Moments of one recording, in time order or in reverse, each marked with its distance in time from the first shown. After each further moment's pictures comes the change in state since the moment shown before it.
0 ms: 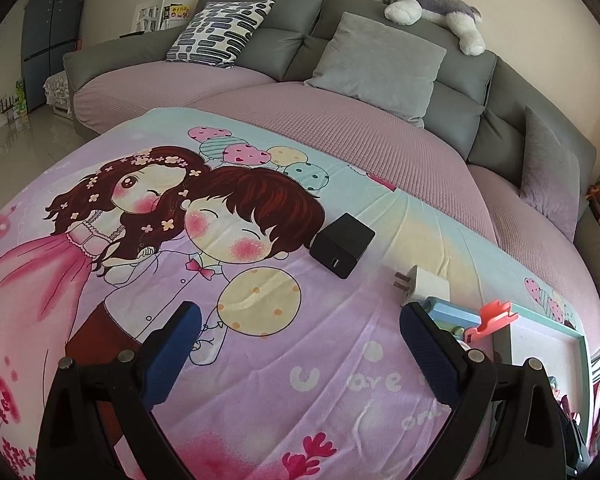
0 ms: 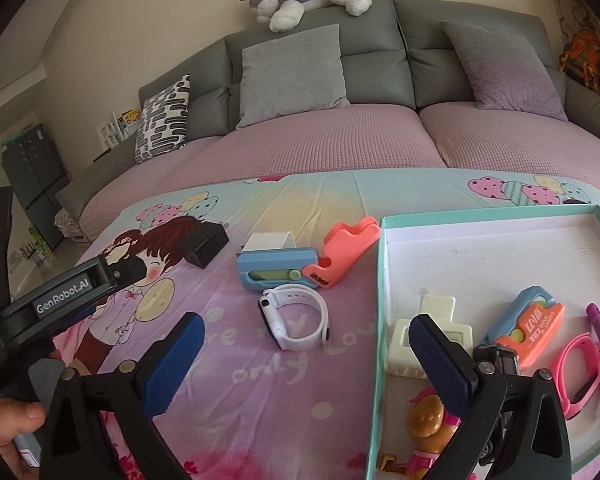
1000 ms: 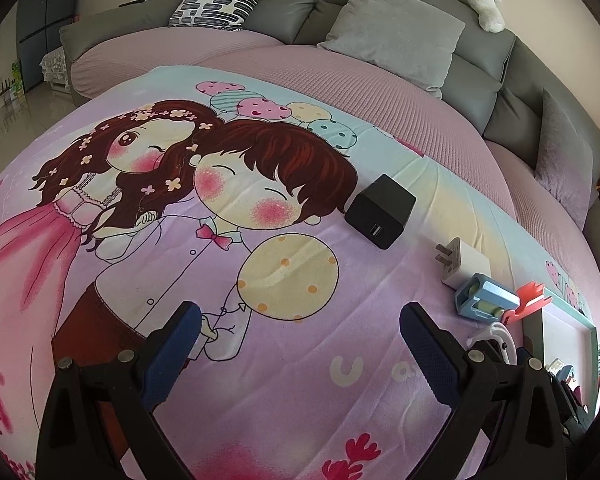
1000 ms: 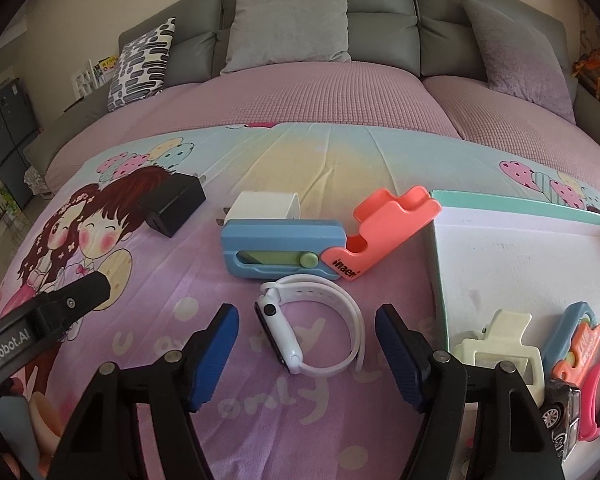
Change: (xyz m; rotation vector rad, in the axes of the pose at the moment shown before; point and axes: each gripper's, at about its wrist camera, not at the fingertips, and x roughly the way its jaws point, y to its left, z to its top) left arm 0.034 0.025 -0.006 -0.027 0.129 0.001; right arm 0.067 0.028 0.005 -0.078 0.156 -0.137
